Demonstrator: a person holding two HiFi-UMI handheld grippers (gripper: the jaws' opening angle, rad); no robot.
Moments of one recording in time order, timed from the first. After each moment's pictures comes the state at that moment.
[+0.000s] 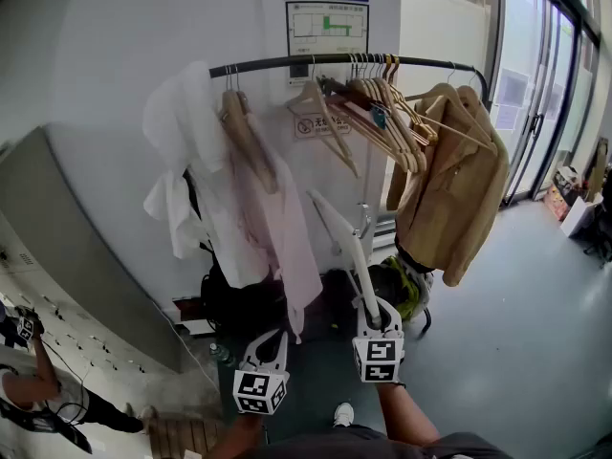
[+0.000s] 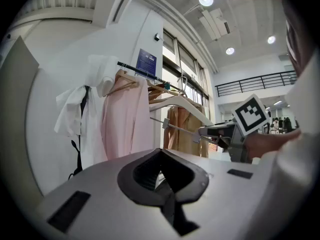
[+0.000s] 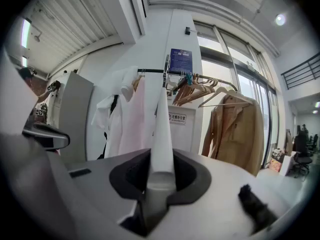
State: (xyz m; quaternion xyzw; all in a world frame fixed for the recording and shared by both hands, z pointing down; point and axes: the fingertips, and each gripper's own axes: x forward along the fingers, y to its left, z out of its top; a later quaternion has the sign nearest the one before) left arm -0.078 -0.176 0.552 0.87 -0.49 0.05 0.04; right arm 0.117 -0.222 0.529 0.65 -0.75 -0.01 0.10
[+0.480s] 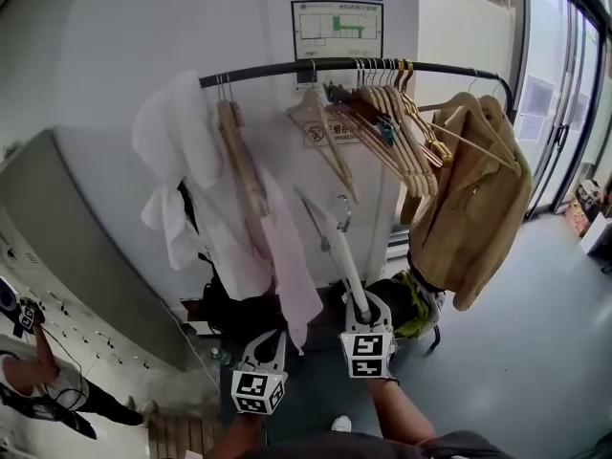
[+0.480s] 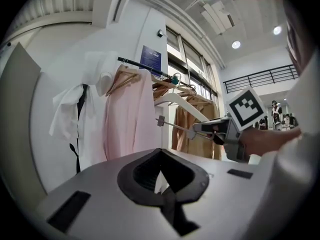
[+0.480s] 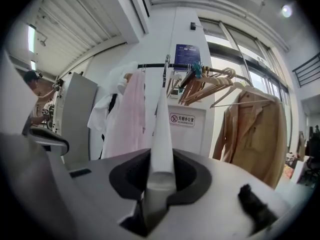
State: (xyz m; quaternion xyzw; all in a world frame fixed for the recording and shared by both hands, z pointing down) left arm -0.047 -0.241 0.550 0.85 -0.52 0.05 0.04; right arm 0.122 -0.310 0.518 0.62 -0.78 -0.01 0.11
